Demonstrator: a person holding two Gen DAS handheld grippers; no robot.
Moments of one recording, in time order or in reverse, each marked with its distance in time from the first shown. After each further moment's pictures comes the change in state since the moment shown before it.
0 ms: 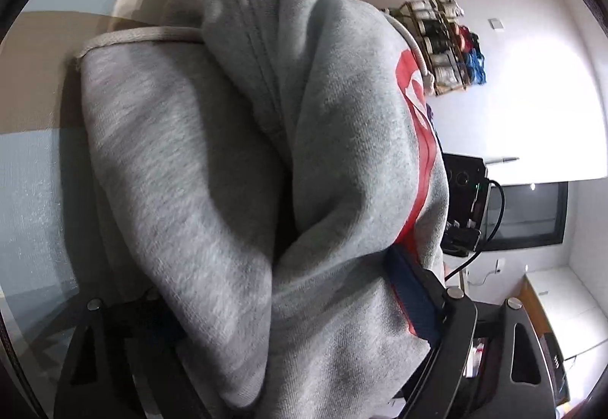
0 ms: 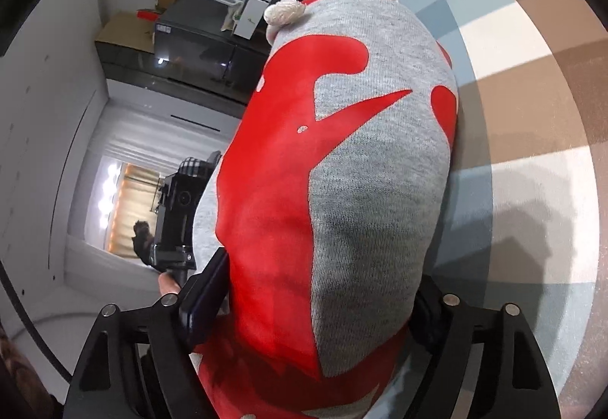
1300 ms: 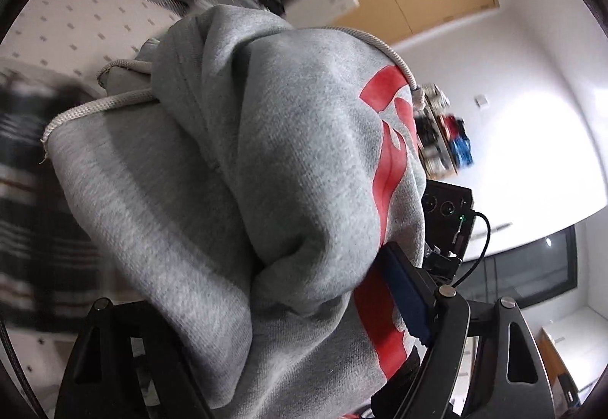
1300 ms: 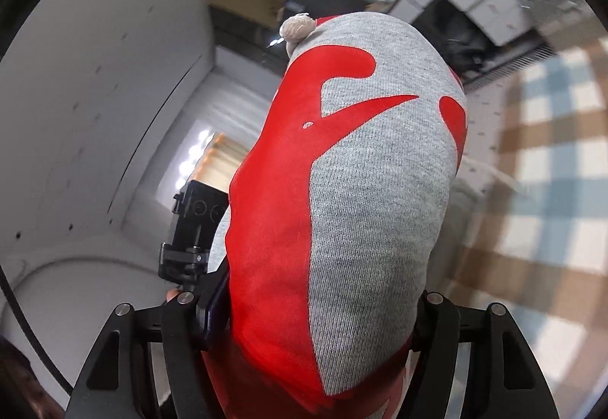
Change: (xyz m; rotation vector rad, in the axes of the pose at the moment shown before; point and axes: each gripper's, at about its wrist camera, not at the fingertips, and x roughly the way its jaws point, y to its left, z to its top) left arm -0.321 -0.100 -0.060 0.021 -0.415 0.144; right arm 0.118 0.280 0.069 -0.308 -0.009 0.348
